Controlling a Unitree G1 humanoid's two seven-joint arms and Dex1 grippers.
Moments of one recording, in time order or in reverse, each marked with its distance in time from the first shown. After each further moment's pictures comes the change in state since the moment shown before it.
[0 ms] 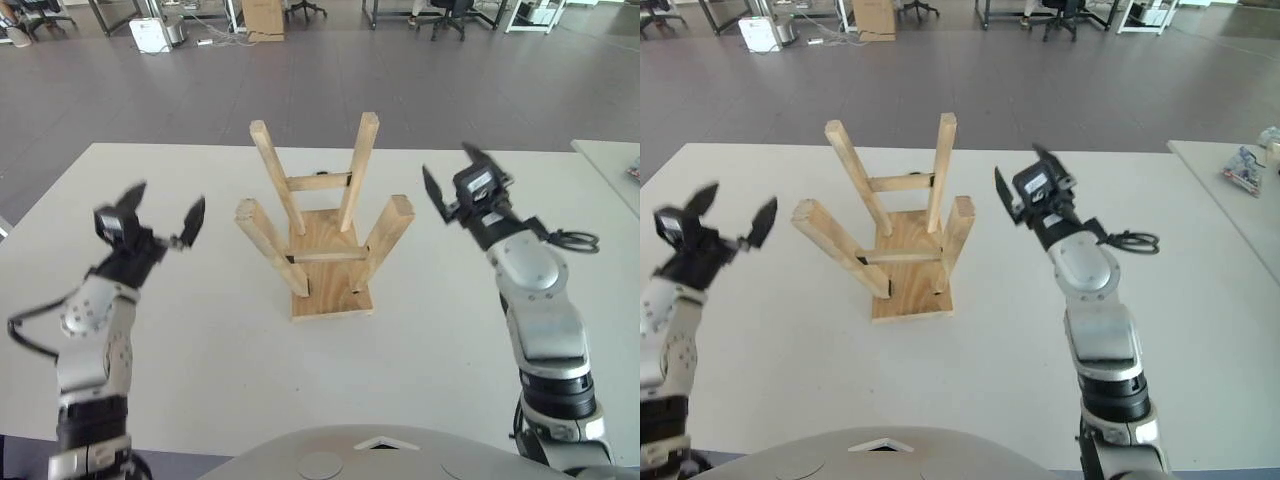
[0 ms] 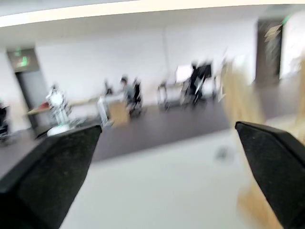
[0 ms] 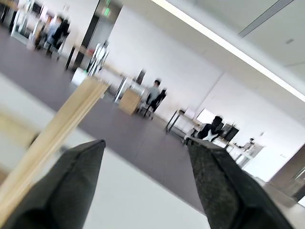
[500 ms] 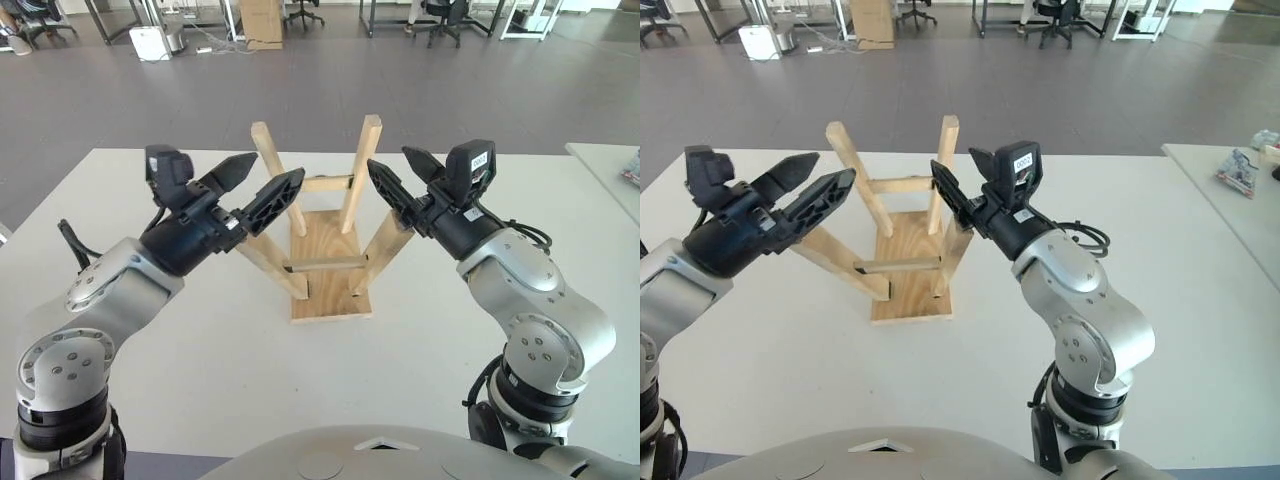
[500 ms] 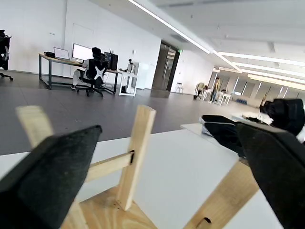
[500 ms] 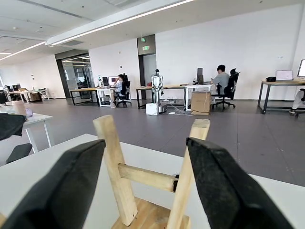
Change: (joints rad) left arm 0.083 0.133 -0.045 -0.521 -0.840 0.597 0.374; right arm 0.005 0.209 -0.001 -0.326 0.556 0.532 -0.166
